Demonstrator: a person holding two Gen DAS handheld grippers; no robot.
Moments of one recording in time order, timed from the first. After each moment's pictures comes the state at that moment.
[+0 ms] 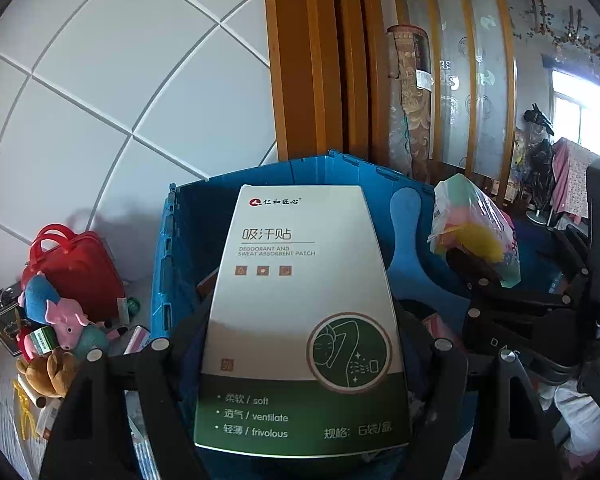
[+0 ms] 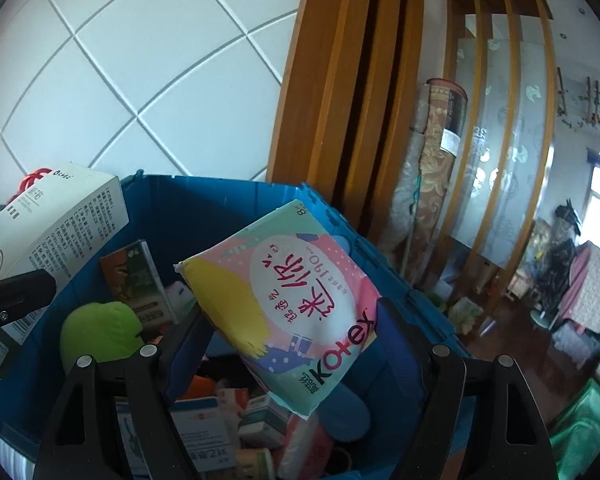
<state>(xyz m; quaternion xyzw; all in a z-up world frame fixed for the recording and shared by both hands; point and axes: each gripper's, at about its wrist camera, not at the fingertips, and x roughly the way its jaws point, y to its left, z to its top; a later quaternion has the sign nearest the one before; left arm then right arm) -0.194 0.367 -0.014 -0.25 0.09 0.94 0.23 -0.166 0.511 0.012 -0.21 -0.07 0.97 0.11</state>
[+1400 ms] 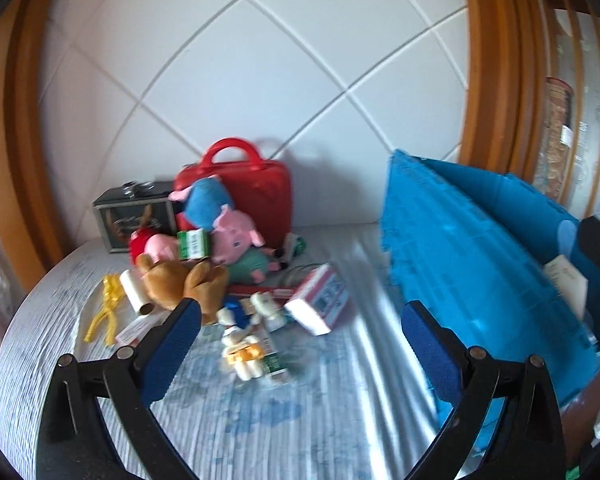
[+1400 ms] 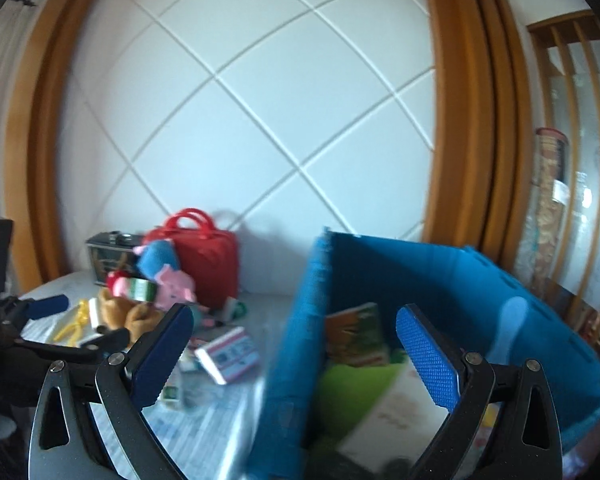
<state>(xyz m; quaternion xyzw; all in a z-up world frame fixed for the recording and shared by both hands) -0.182 0.092 -0.058 -0.27 -0.02 0.96 0.00 -0.130 0.285 0.035 -0.13 -0.06 0.98 -0.12</state>
